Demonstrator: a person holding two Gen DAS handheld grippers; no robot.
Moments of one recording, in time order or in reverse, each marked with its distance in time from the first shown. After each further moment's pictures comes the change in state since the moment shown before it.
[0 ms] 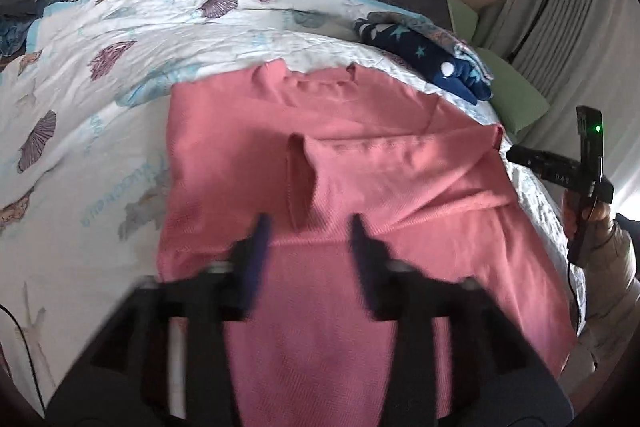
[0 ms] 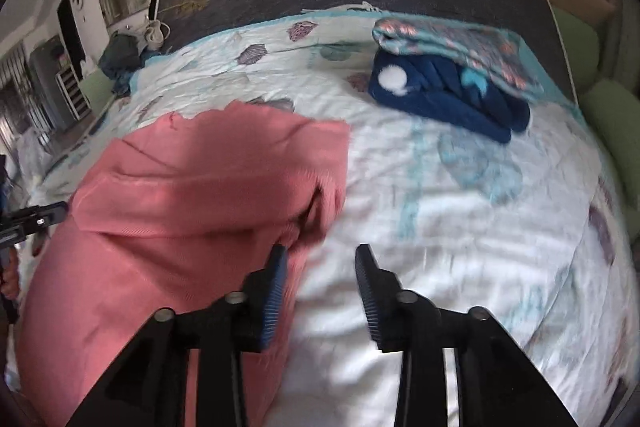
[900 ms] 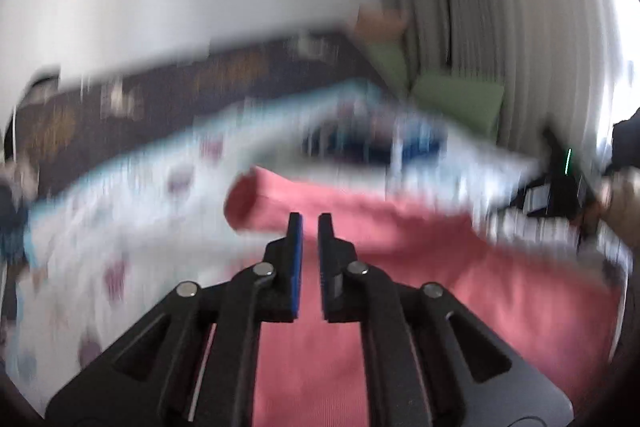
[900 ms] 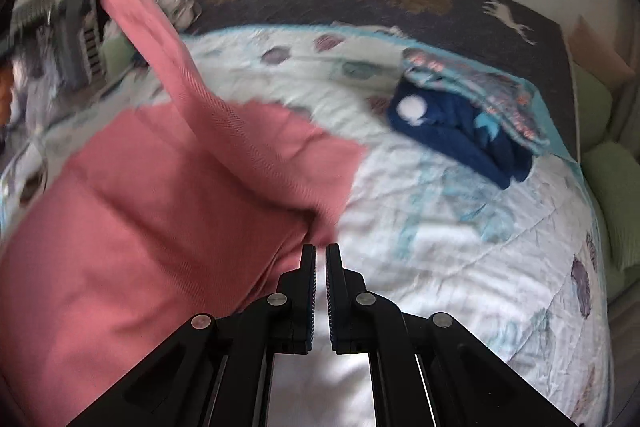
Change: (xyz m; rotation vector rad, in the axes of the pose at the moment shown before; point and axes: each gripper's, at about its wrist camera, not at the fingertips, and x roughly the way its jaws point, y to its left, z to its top) left arm -0.049 -0.044 0.056 0.457 -0.272 0.018; right arm -0.013 0.021 -0.019 -0.199 -0.033 -0.015
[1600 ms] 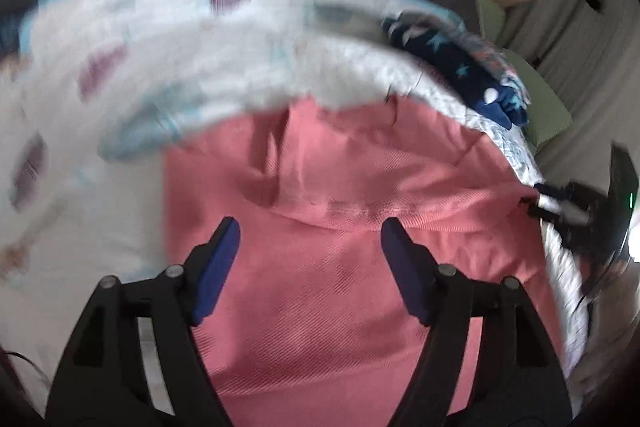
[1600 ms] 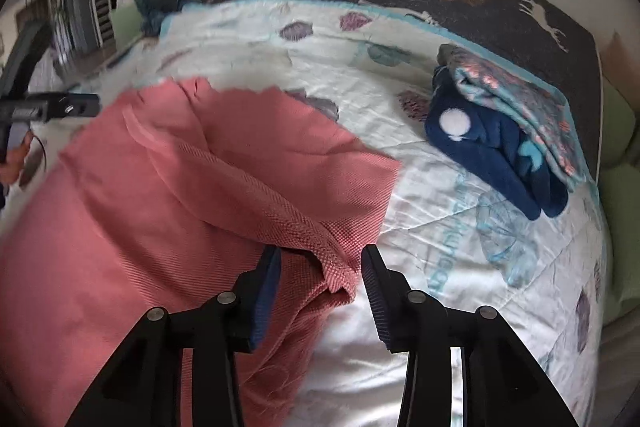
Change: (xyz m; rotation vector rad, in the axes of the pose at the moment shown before) left arm 0.120 0.070 -0.046 -0.548 0.405 -0.017; right arm 0.043 0.012 0.048 -0.080 0.103 0.021
